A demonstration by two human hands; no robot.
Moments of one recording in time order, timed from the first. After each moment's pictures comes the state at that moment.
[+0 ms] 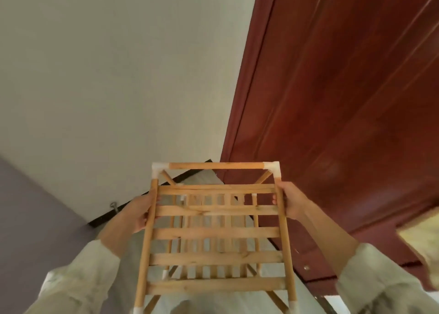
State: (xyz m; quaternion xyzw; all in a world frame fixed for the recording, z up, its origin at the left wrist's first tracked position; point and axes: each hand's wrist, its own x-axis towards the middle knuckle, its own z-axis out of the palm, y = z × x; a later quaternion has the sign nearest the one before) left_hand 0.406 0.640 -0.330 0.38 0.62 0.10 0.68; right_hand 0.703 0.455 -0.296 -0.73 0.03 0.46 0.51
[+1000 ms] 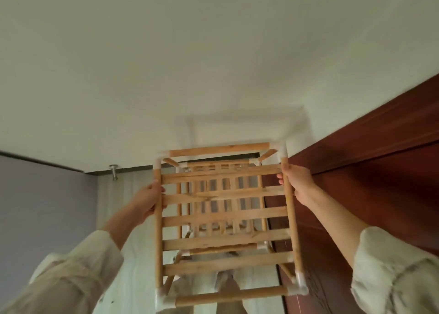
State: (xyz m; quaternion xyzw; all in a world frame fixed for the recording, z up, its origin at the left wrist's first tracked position) left_hand 0.590 0.915 -0.599 0.23 0.76 0.10 0.60; right_hand 0.931 0.916 -0.589 -0.79 -0.15 0.52 0.27
